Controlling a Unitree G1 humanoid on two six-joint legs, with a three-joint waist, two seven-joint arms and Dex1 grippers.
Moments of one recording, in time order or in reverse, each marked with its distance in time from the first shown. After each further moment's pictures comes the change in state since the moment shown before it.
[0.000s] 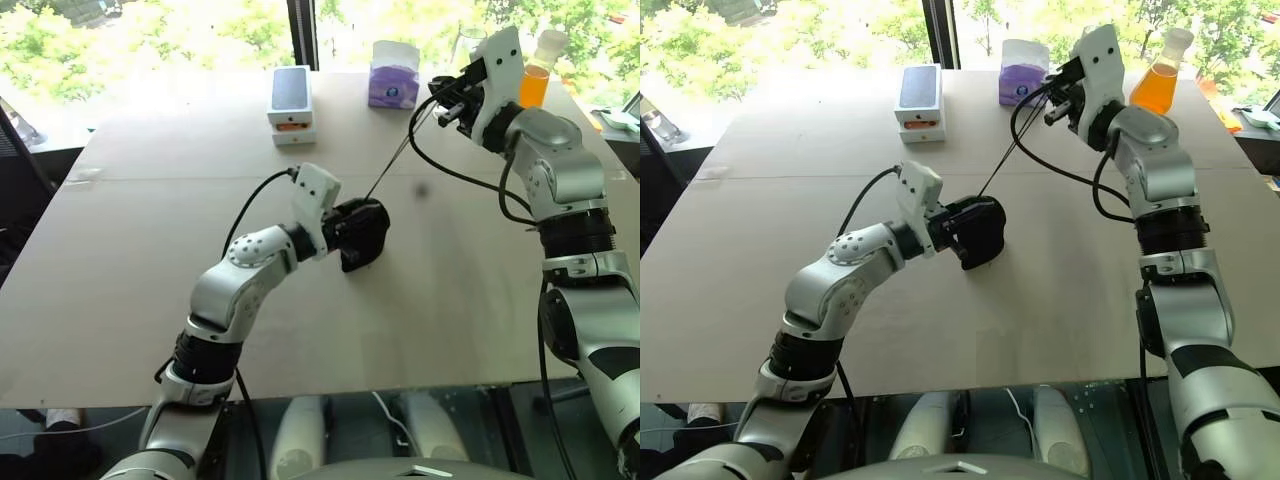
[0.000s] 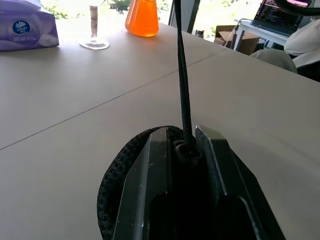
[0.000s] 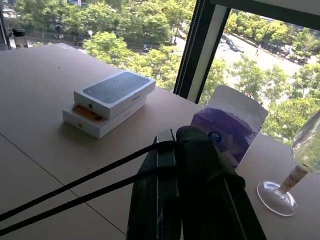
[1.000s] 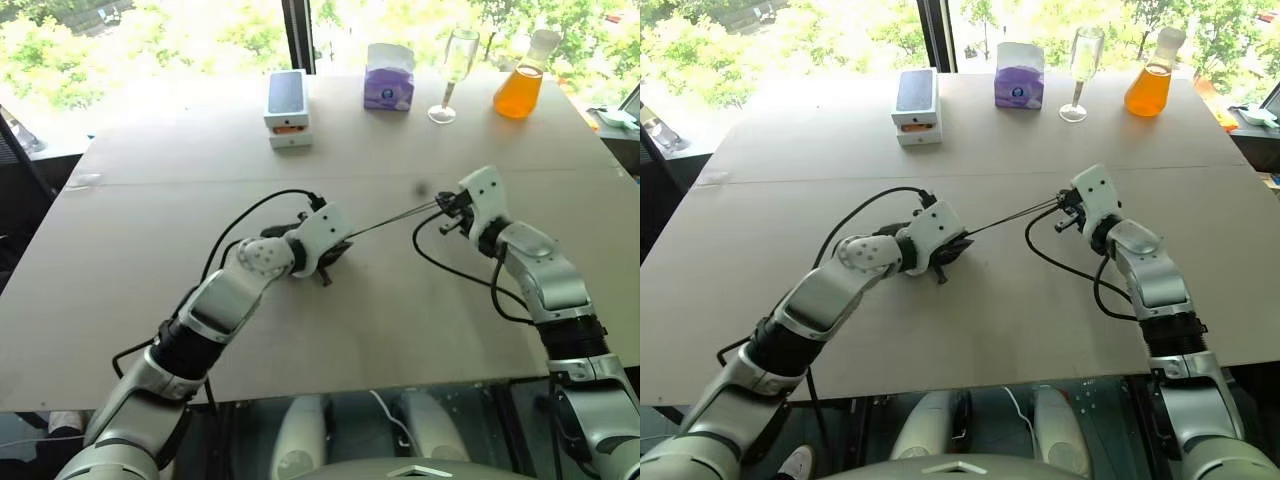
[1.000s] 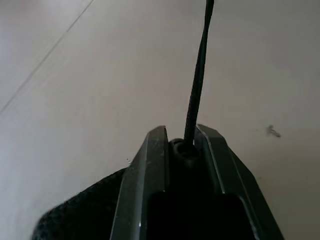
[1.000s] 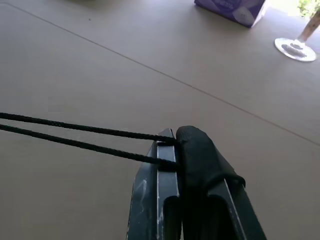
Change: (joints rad) left arm -0.066 0.154 -0.246 0.113 0.322 -0.012 -0.073; right arm 0.576 -0.006 0.027 -0.332 -0.096 0.023 -0.093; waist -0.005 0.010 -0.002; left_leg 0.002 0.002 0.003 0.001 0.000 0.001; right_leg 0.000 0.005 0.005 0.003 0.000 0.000
